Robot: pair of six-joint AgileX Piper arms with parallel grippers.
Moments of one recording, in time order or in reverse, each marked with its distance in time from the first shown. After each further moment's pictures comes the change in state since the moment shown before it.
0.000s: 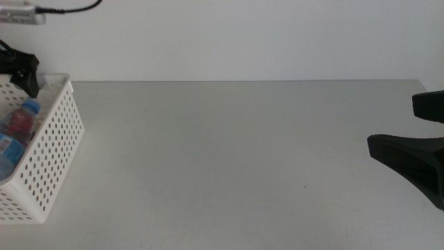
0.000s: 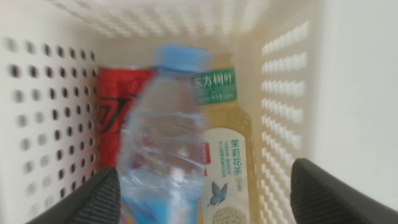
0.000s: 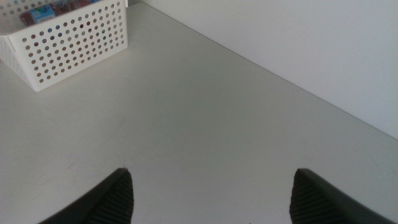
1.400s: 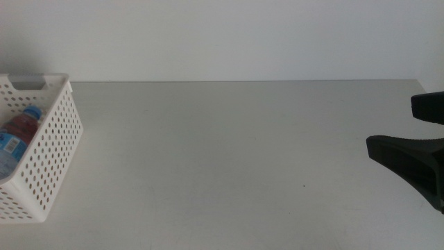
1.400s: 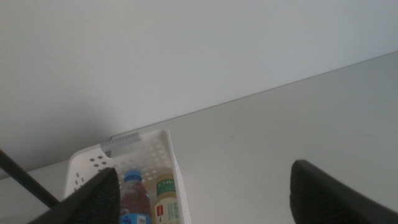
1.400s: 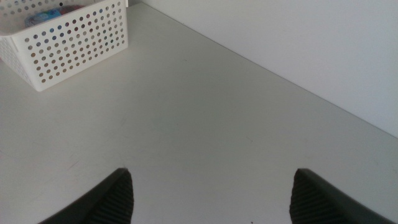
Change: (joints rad) left arm -0.323 -1.158 0.639 0.030 -0.378 -0.048; right arm 0.000 0.000 0.002 0.001 -0.002 0.000
